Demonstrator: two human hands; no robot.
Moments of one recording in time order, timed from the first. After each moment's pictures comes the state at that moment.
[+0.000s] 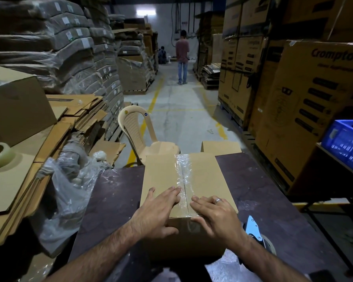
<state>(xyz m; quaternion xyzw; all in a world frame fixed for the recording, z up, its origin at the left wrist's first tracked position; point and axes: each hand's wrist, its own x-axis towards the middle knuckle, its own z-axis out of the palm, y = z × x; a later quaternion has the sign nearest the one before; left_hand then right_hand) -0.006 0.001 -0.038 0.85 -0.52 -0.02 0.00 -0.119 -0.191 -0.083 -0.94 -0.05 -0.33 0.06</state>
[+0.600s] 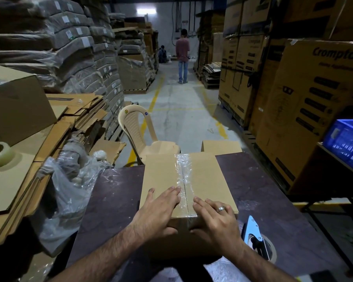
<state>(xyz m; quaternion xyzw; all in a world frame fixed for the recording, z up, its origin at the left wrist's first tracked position) -0.010 -0.001 -0.041 0.85 -0.52 0.01 -0.04 -0.126 -0.185 -0.107 -0.93 -0.02 -0.37 -0.01</state>
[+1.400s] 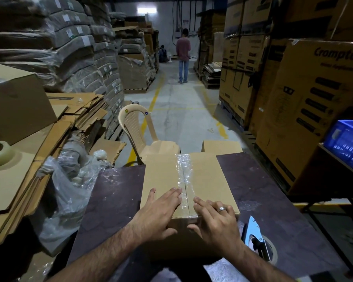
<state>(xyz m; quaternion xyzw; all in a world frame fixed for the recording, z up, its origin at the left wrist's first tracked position) -0.008 0.001 -0.037 0.84 -0.53 -0.02 -0.06 -0.121 -0.180 -0.105 -0.92 0.00 -0.40 -0.02</state>
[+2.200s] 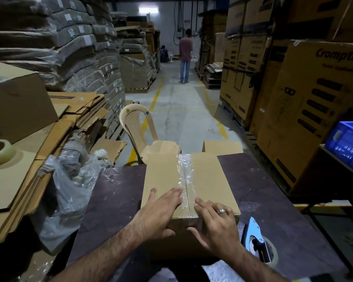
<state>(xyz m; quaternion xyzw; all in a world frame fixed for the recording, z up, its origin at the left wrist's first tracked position) -0.008 0.001 -0.036 0.85 -0.53 -0.02 -0.05 -0.126 -0.171 -0.103 -0.94 0.02 -0.35 0.01</state>
